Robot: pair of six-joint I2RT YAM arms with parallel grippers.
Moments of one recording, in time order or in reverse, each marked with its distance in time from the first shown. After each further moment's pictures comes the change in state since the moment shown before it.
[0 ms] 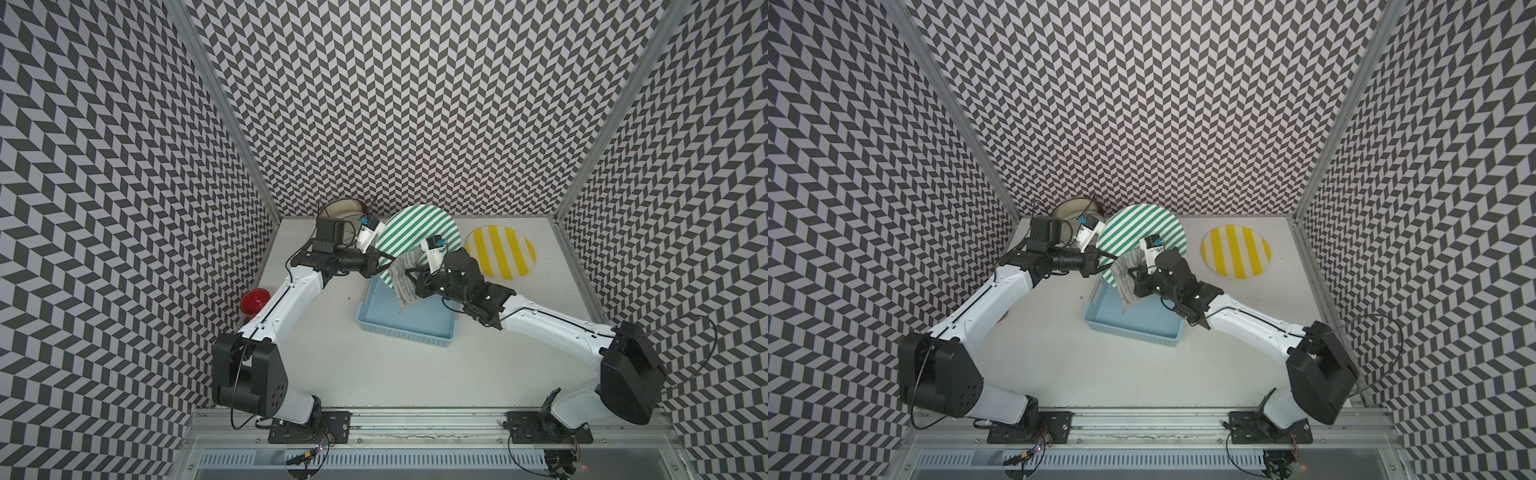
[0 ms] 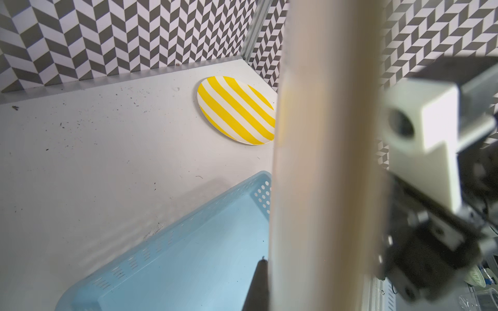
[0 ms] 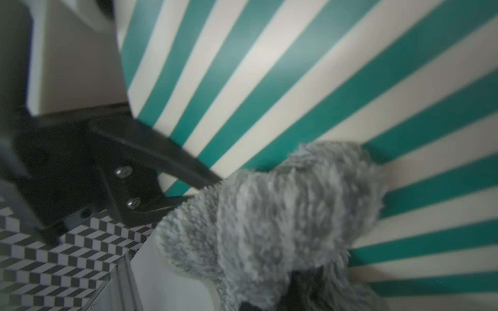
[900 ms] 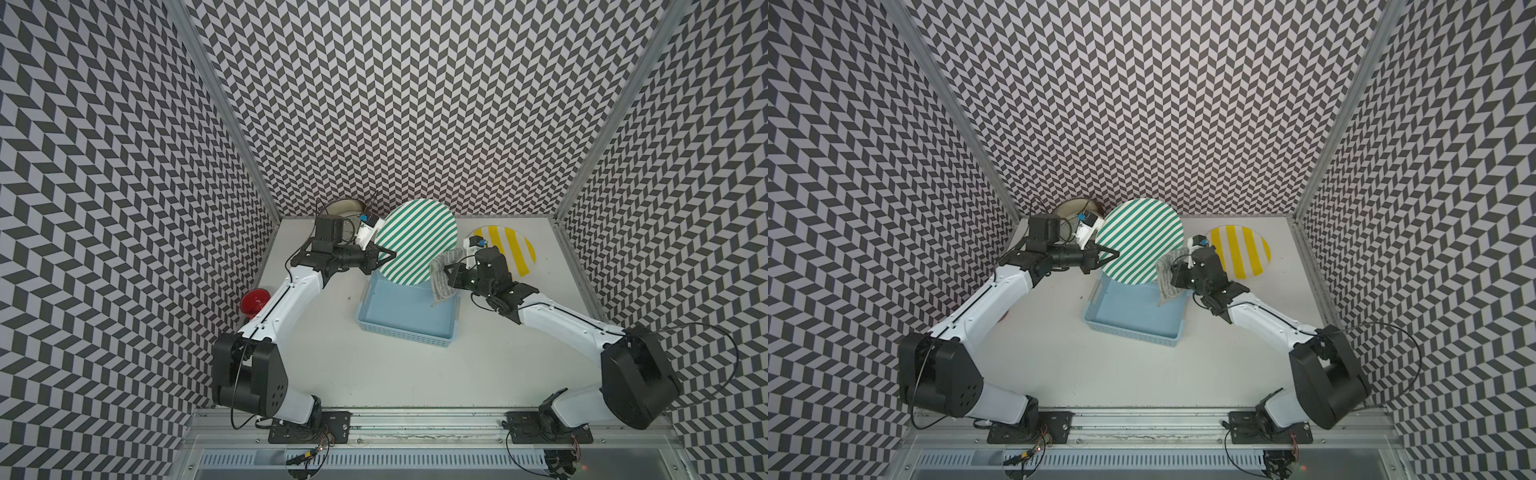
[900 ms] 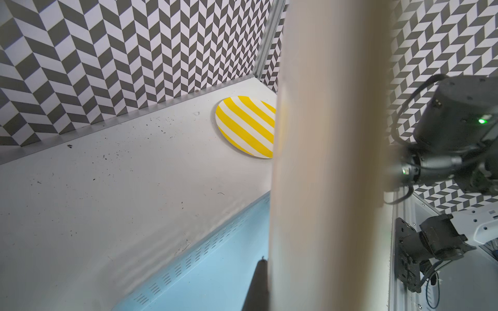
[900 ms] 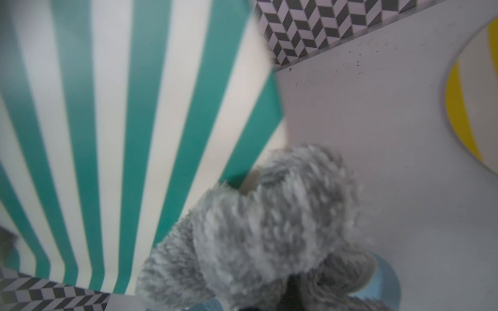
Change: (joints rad) left arm 0.001 -0.002 0.000 0.069 -0.067 0.039; right arm -0.356 -0.087 -0.181 -0.028 0.005 0.170
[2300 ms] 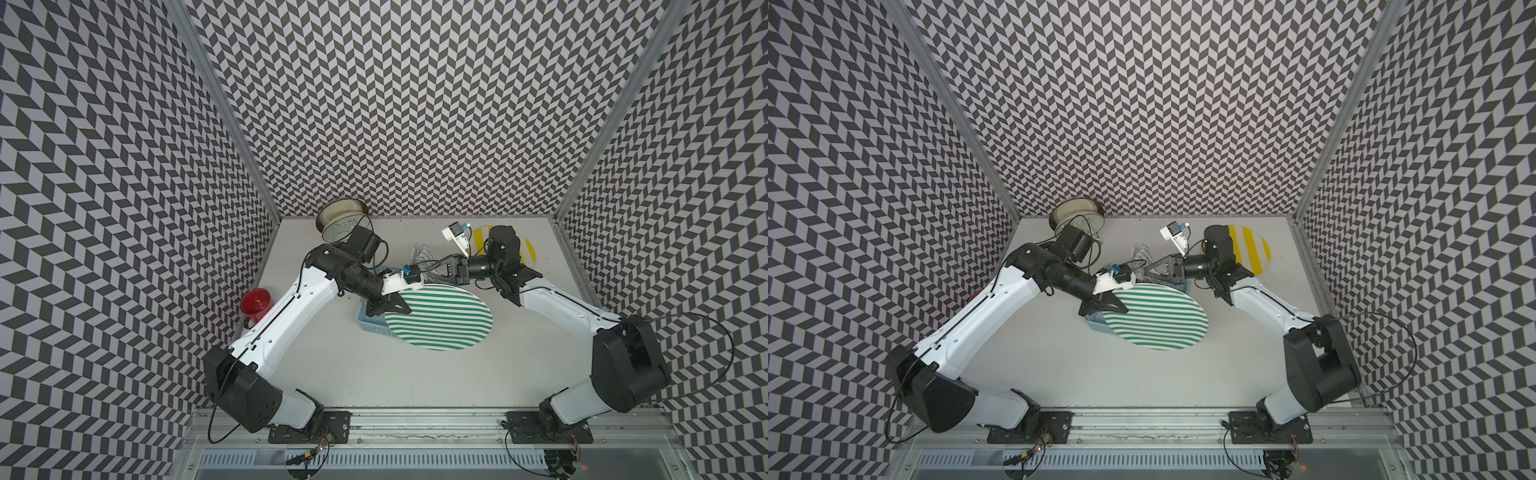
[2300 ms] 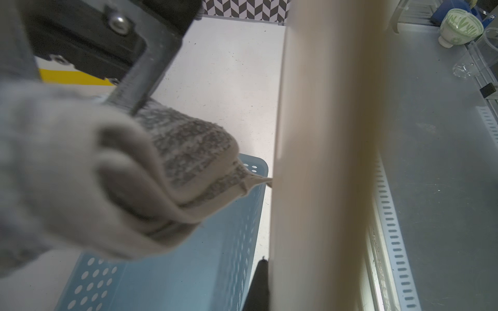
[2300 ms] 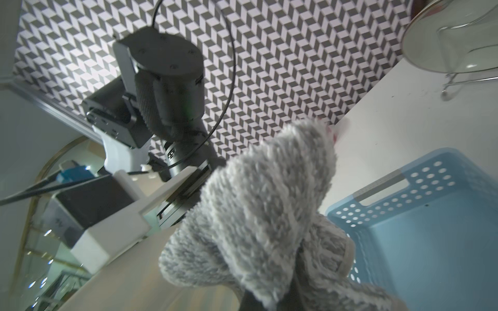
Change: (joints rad) left arm -0.296 -0.042 0.222 -0.820 -0.129 0.811; right arm -0.043 0.095 0.139 0.253 -1.139 -0.021
